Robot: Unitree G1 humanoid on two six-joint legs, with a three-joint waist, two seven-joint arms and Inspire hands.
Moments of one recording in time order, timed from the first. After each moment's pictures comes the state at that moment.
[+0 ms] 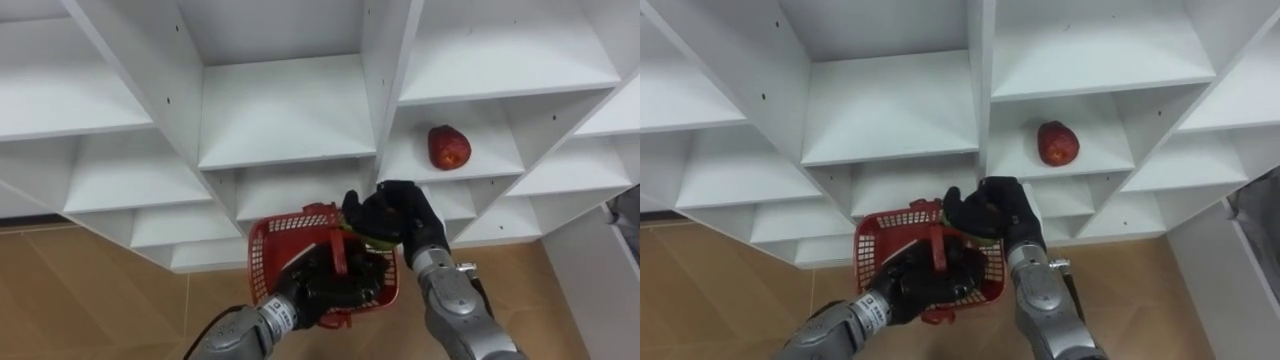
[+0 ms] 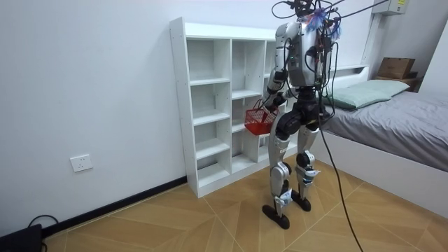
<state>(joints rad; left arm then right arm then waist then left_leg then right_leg) -0.12 0.13 -0.51 0.68 -0.68 -0.12 -0.41 -0.18 -0.15 0.41 0.65 0.31 -0.22 -0.19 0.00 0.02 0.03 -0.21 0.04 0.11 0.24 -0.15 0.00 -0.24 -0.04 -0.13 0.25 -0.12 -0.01</state>
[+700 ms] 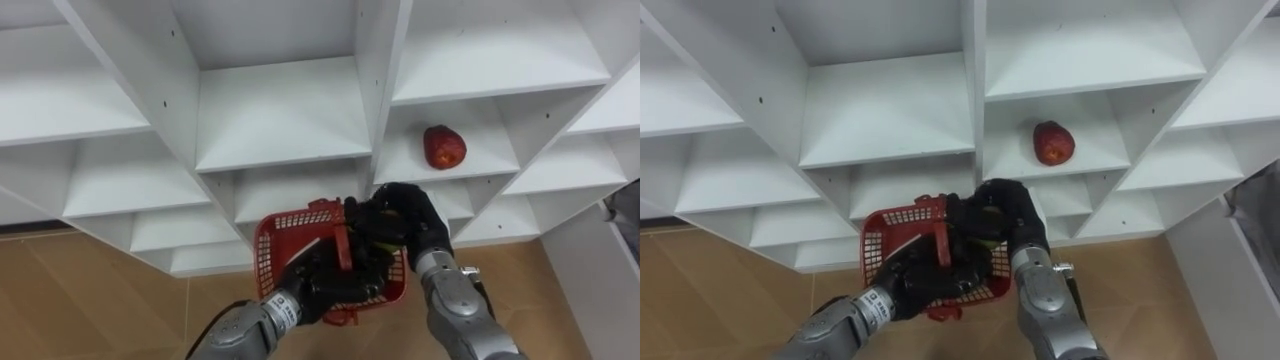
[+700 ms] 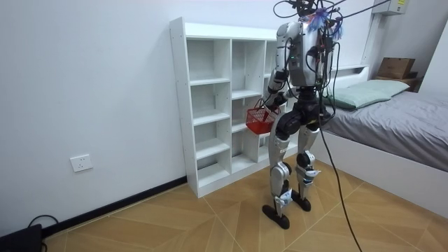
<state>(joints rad) -0.12 0.12 -0.51 0.68 -0.68 -0.12 -0.41 -0.18 -0.15 0.41 0.66 0.36 -0.23 -0.19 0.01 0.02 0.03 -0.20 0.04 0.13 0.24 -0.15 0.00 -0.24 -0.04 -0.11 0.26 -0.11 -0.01</state>
